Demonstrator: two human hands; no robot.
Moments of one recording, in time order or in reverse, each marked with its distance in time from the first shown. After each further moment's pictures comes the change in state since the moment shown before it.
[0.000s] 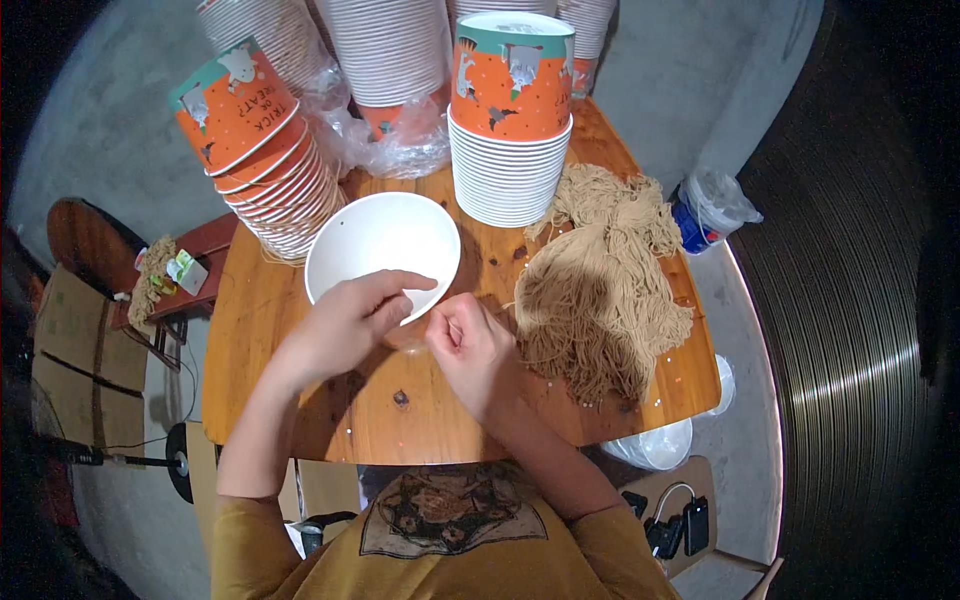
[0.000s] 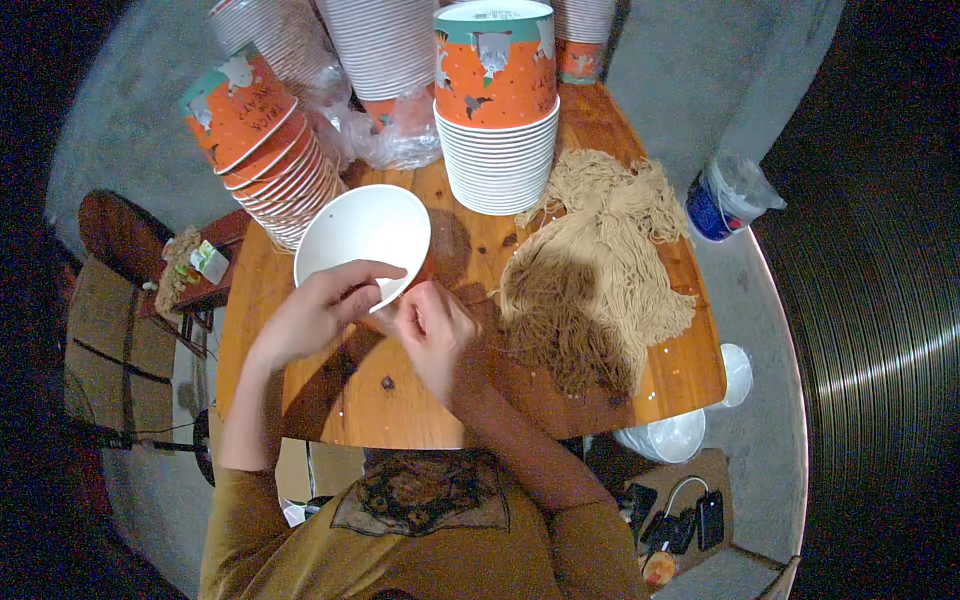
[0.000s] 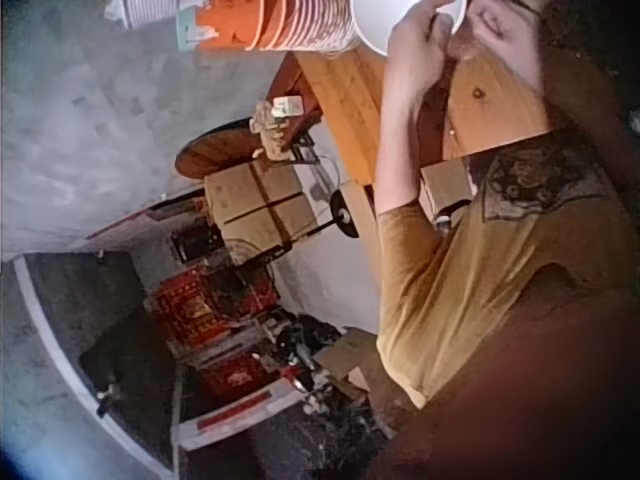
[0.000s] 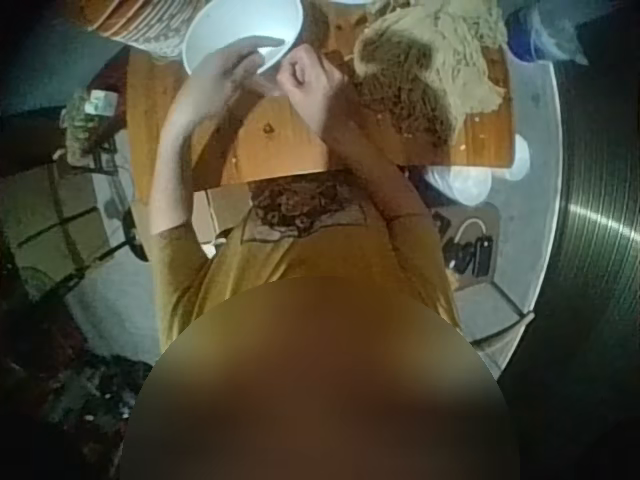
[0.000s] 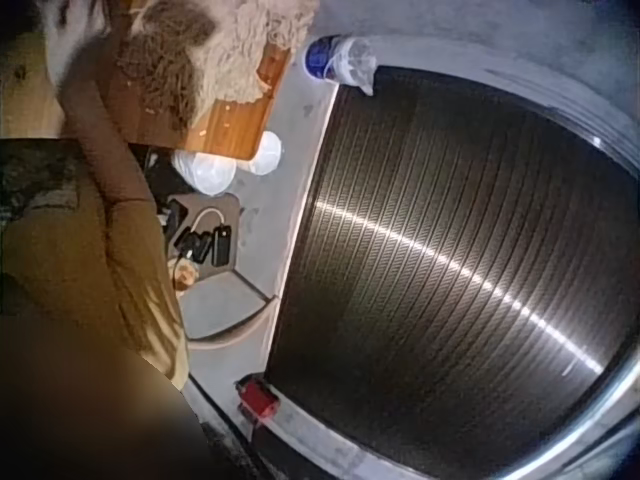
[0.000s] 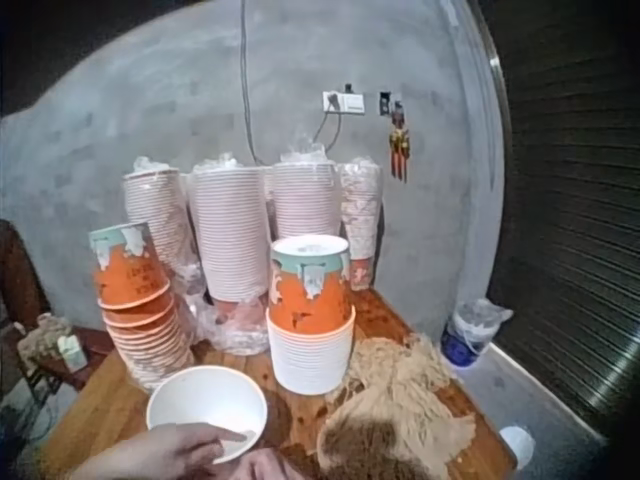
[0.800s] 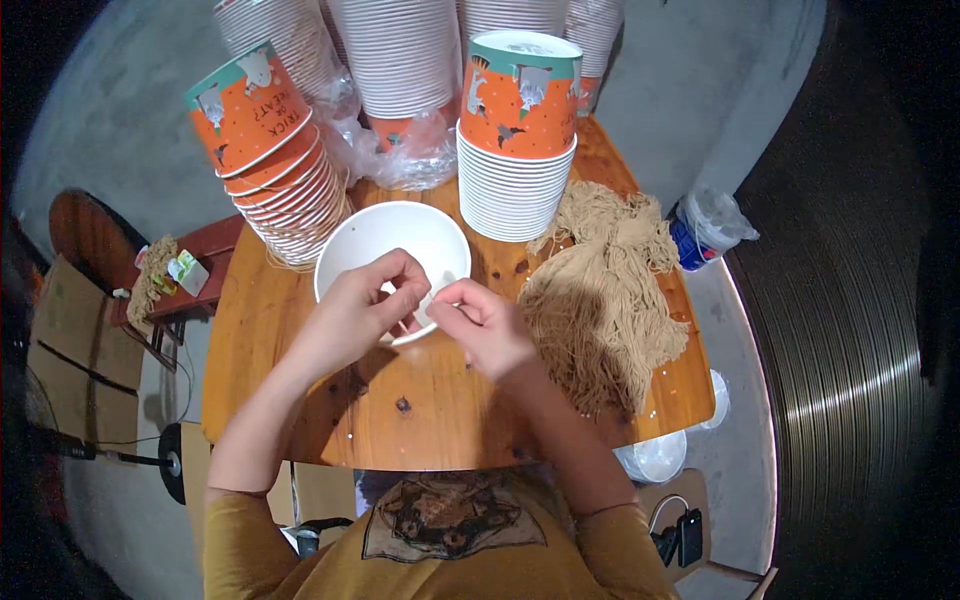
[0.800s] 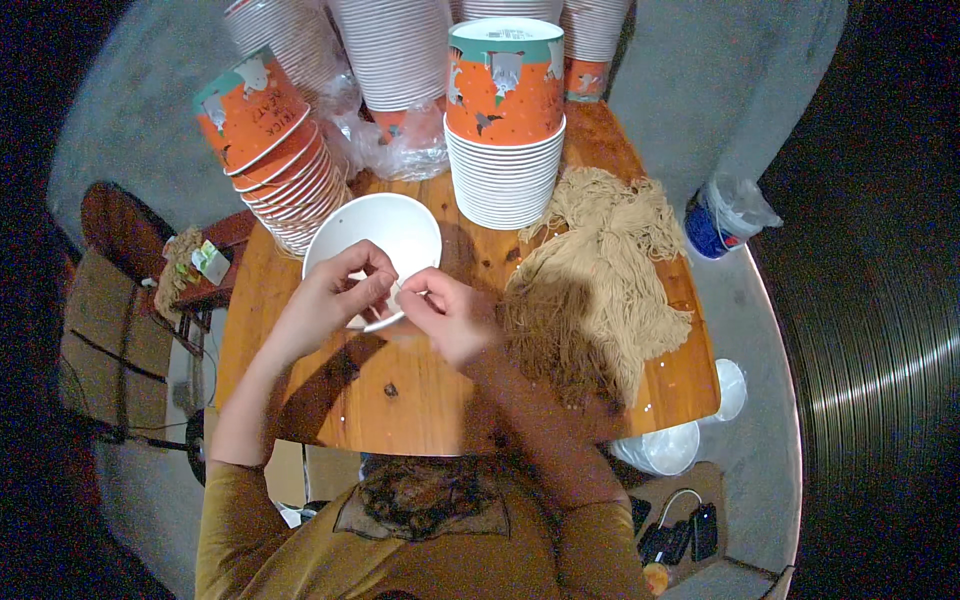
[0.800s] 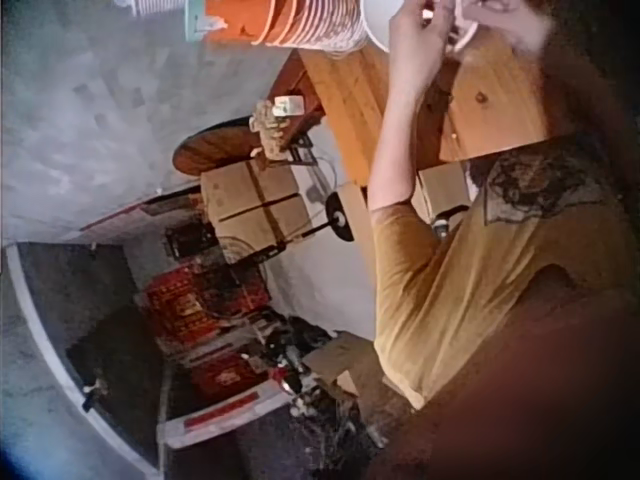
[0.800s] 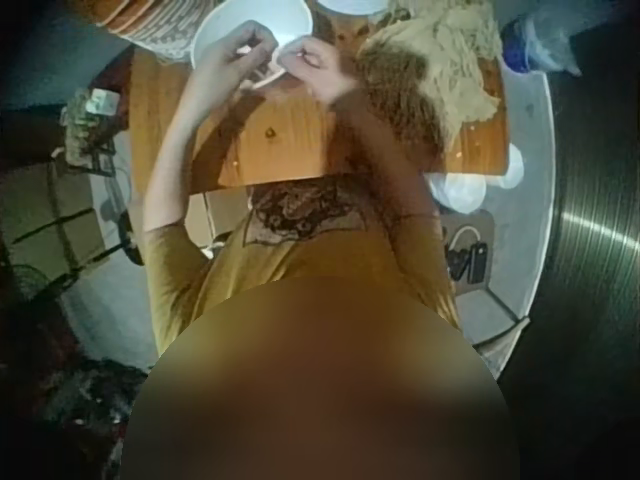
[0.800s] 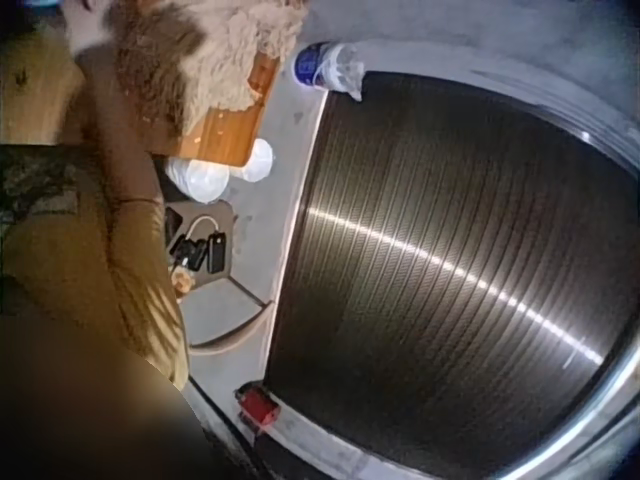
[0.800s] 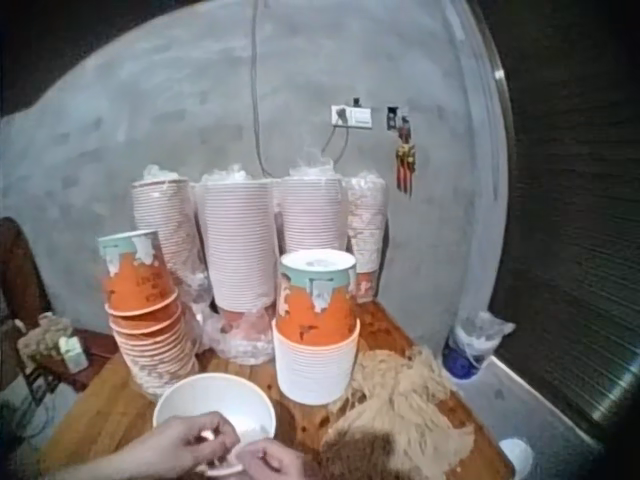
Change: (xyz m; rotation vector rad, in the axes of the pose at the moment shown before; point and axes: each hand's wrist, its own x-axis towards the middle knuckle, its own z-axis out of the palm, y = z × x) left_hand 0.007 0.016 -0.007 -0.366 0.033 -0.189; right_hand 0.036 0.007 -0.019 0.516 -0.510 0.506
